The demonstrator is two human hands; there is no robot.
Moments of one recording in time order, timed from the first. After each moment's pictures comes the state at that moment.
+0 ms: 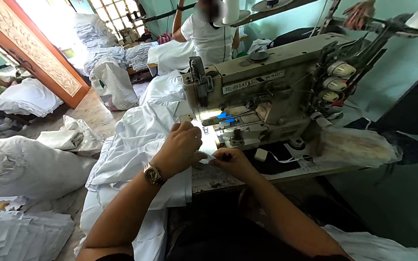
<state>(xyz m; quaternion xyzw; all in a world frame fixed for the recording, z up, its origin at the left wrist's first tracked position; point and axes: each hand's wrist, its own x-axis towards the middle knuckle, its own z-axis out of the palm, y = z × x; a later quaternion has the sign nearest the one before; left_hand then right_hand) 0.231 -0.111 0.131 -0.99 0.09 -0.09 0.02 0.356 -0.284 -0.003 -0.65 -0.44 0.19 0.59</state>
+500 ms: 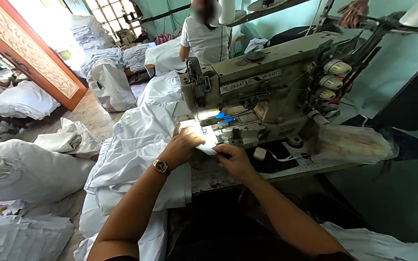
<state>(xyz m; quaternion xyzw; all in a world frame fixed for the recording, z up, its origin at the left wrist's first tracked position) 0.260 -0.068 0.058 -0.98 0.12 -0.14 0.00 0.355 -0.280 -0.016 -0.65 -0.46 0.04 0.60</state>
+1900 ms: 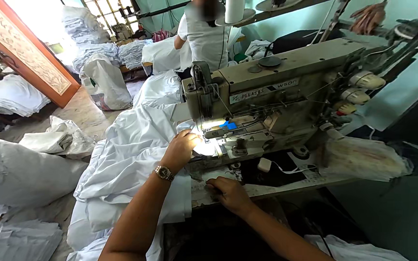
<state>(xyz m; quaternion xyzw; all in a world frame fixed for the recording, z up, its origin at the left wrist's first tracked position) 0.290 -0.044 0.037 -0.98 0.07 -0.19 -0.05 0.328 -0.276 -0.094 -0.72 -0.55 -0.08 0.42</state>
